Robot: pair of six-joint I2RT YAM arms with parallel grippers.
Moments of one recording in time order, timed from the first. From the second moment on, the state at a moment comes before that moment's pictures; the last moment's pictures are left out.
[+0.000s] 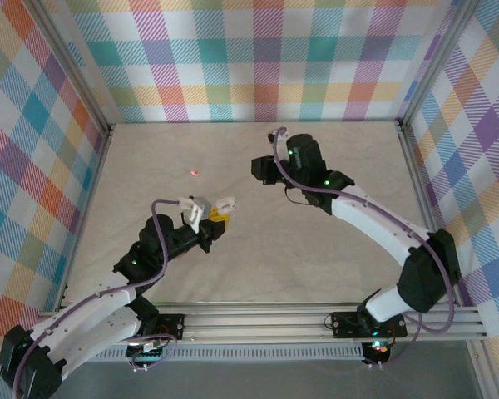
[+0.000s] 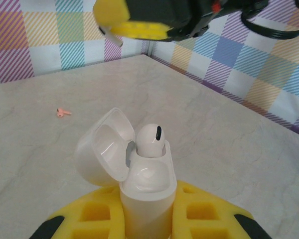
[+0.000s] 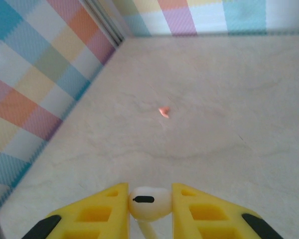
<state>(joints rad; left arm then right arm) -0.65 0.77 0.45 0.16 0.21 -0.14 0.65 1.46 1.23 -0.16 -0.19 0.43</state>
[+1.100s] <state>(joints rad) -0.70 1.01 0.56 0.50 0.12 -0.20 0.82 1.32 1.03 0.27 -0.28 0.56</state>
